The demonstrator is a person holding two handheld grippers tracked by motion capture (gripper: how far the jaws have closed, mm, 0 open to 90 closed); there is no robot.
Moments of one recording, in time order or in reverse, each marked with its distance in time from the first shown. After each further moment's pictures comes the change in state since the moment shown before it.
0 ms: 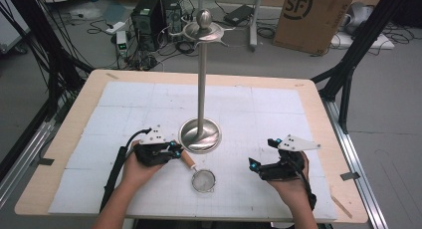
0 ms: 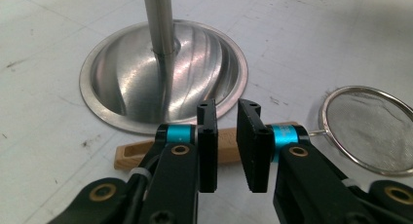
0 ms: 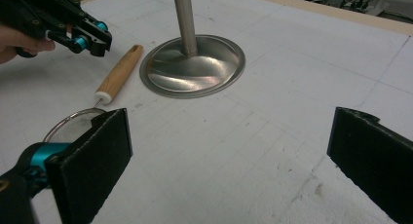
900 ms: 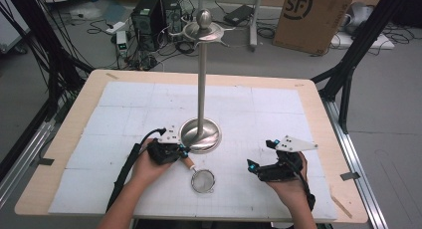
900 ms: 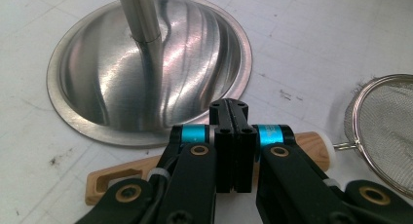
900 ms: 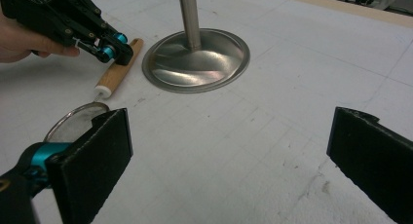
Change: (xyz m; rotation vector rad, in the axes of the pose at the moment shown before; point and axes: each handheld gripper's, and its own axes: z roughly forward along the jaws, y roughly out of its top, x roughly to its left) left arm -0.006 0.006 0.028 0.123 -0.002 0.033; right arm 0.002 -0.002 0.004 0.019 0.008 -0.005
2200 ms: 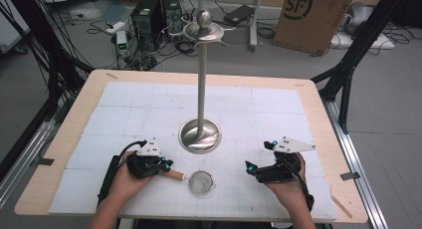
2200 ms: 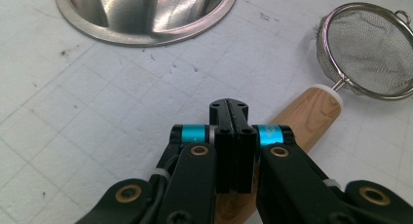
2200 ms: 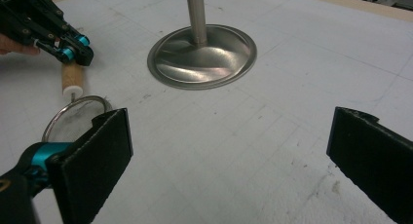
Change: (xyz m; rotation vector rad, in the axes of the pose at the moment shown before) left arm -0.009 -0.037 -0.045 0.063 0.001 -0.043; right arm 0.004 0.000 0.003 0.016 0.014 -0.008
